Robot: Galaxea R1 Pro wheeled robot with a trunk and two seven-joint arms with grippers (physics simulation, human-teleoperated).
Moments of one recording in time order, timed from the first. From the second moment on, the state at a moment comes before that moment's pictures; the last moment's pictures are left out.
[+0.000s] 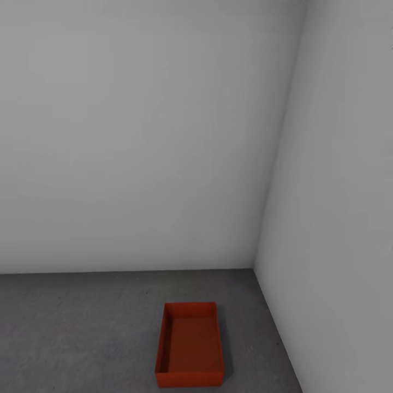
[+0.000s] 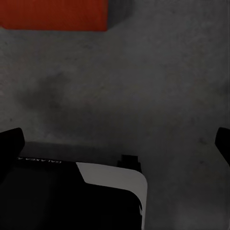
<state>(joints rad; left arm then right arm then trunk) -0.27 0.05 0.04 0.03 0.12 -0.32 -0.07 -0.37 -0.05 0.04 -0.01 -0.01 -0.09 0.14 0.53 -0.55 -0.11</state>
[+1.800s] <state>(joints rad) -0.27 0.05 0.04 0.03 0.12 -0.32 -0.07 -0.37 -0.05 0.04 -0.01 -0.01 -0.09 0.14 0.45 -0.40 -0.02</state>
